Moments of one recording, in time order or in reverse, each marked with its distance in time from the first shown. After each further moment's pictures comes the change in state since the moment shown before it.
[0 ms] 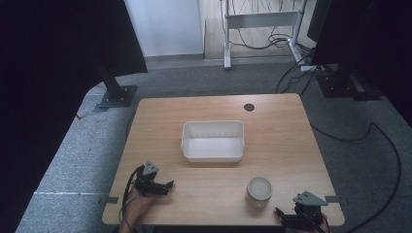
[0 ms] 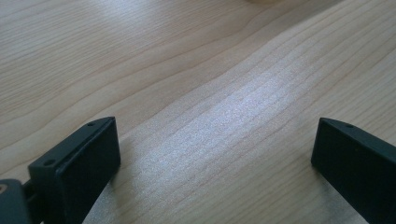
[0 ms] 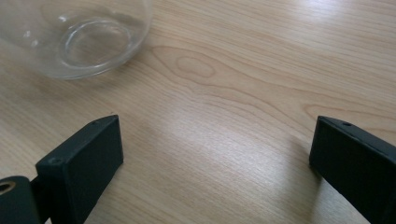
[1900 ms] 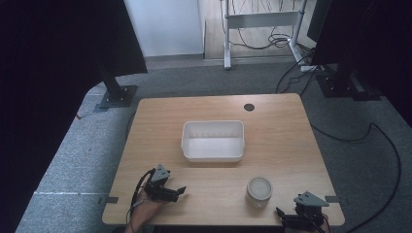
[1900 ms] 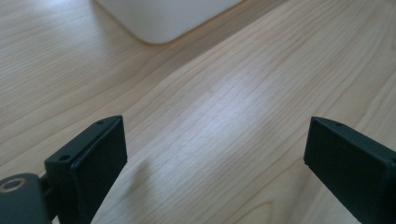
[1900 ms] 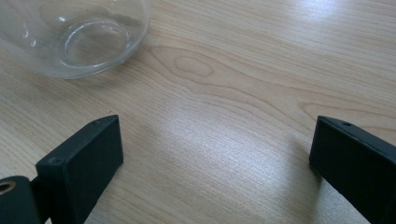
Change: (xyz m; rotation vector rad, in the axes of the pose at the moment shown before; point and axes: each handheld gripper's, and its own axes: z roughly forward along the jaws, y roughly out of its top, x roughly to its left) left arm -0.048 0.018 -0.008 -0.072 -0.151 0.097; right arm 0.000 -0.002 -0.001 -0.008 0.000 0.001
